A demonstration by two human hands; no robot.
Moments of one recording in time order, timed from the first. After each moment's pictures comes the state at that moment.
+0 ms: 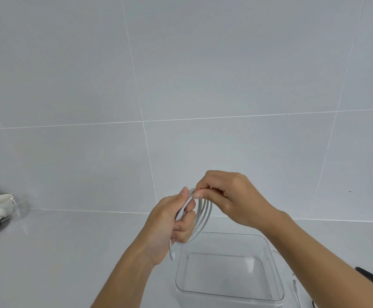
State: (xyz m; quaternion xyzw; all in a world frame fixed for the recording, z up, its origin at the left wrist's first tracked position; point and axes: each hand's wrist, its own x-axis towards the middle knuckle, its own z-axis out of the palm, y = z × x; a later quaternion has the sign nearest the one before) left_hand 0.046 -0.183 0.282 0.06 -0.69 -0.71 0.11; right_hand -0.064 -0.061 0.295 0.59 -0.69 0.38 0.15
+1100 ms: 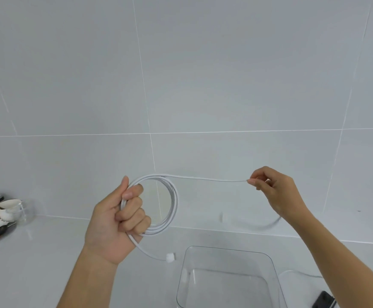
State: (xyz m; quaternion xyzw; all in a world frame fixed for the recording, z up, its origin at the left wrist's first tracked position) left_hand 0.069 -0.257 0.287 -0.16 -0.36 -0.92 0.02; right_hand -0.148 -0.022 0.283 0.33 -0.76 0.54 0.13
